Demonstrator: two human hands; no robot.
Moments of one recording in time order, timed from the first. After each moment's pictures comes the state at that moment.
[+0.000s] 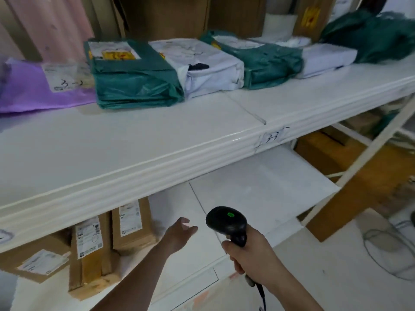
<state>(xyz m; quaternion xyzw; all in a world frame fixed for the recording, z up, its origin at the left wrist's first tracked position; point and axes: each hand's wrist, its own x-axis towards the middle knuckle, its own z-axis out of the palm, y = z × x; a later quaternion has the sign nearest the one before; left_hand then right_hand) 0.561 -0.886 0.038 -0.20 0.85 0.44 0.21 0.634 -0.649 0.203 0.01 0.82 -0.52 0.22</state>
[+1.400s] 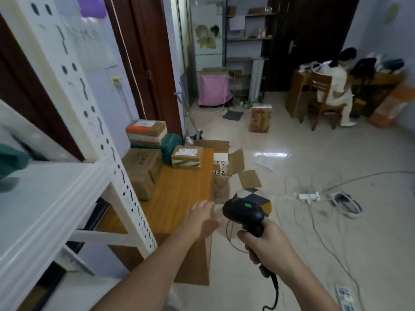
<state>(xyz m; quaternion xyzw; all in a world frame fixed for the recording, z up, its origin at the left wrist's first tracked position) 0.197 -0.033 0.177 0.46 0.85 0.11 0.24 0.410 -0.003 0.255 0.40 0.72 -0.55 -0.15</state>
